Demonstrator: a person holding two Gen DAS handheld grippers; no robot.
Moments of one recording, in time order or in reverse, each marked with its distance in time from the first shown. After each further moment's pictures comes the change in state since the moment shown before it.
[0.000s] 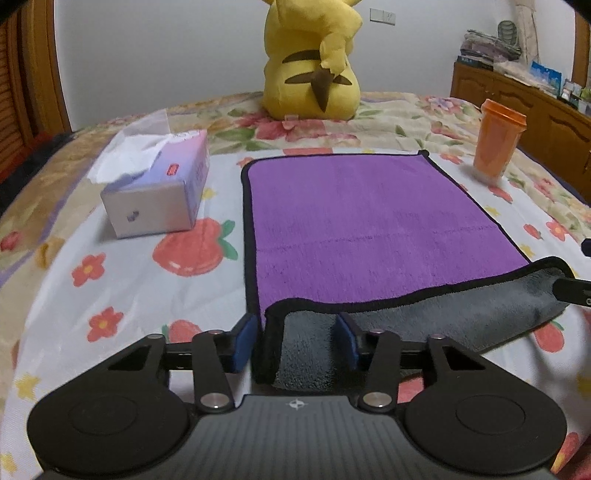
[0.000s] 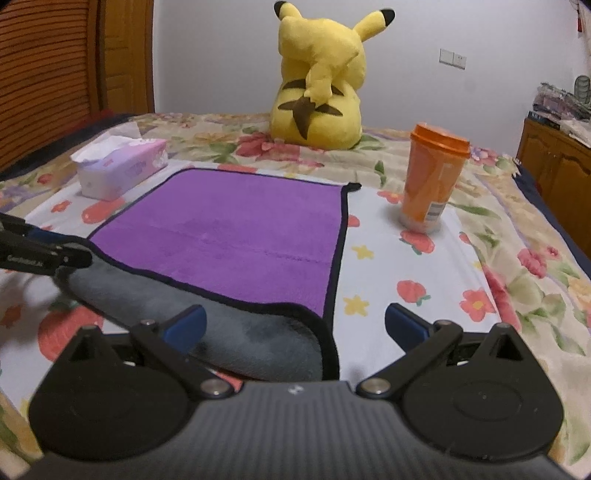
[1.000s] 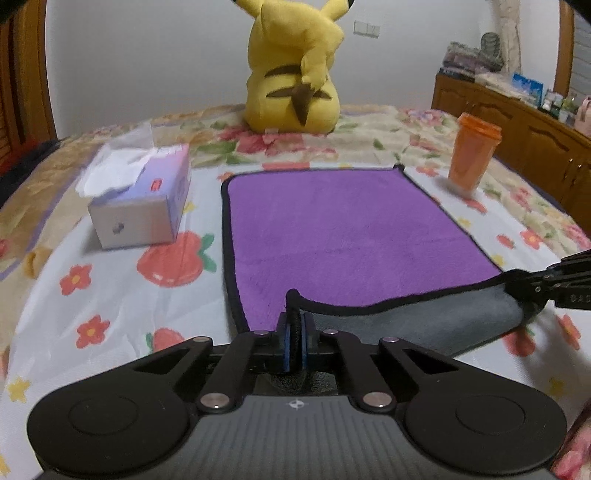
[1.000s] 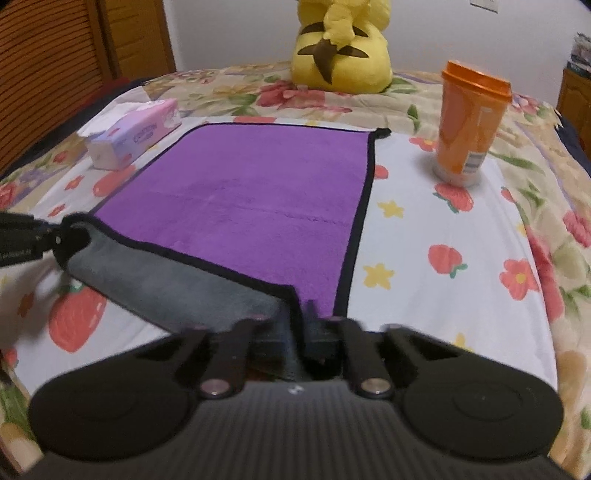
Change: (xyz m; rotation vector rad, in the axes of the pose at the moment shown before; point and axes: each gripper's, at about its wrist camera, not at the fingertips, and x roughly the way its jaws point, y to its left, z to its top) left arm -0.018 -0.006 0.003 0.011 -0.056 -0.067; right arm 0.027 -0.019 0.009 0.016 0.172 0.151
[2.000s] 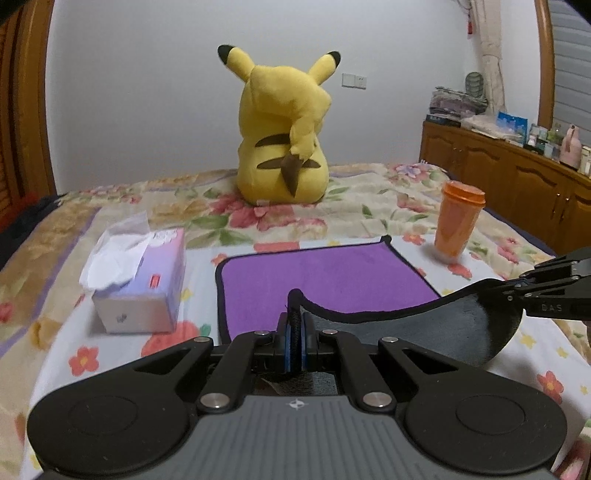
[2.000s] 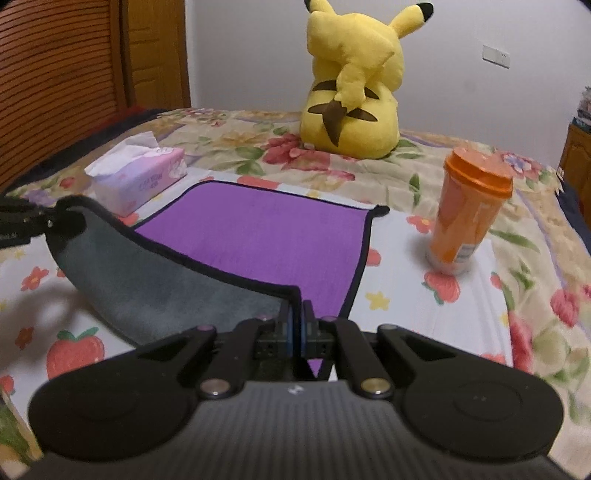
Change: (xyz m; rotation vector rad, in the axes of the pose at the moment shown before) left arm -0.023 -0.008 0.043 0.026 -0.173 -0.014; right arm -0.010 -0.007 0.044 -0.101 -0.139 -0.010
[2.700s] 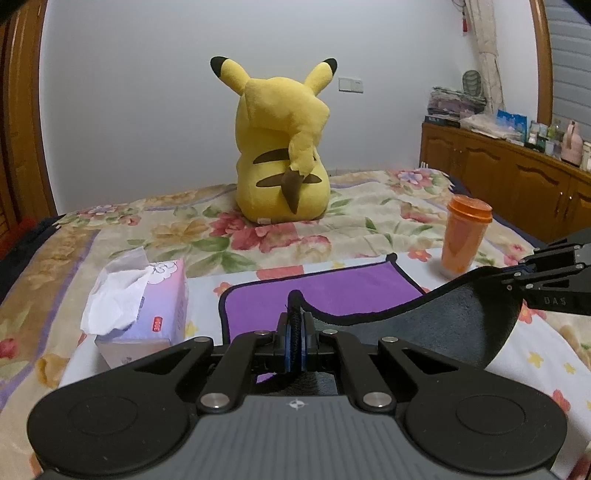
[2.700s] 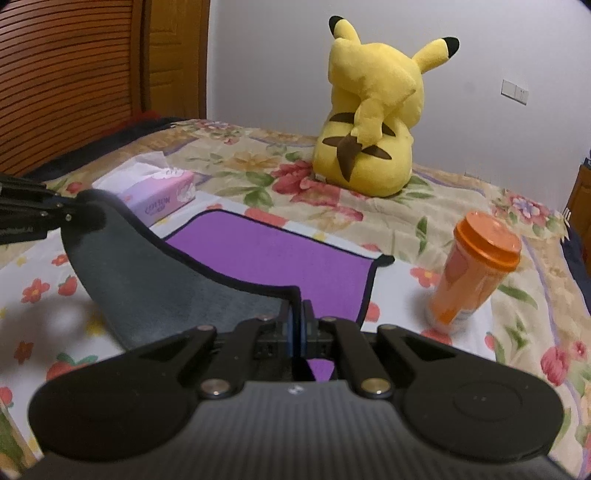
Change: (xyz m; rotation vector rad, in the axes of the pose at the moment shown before) left arm 0.013 0.004 0.033 0.028 -0.010 0.011; right arm 0.000 0.004 0.038 -0.084 -0.049 0.002
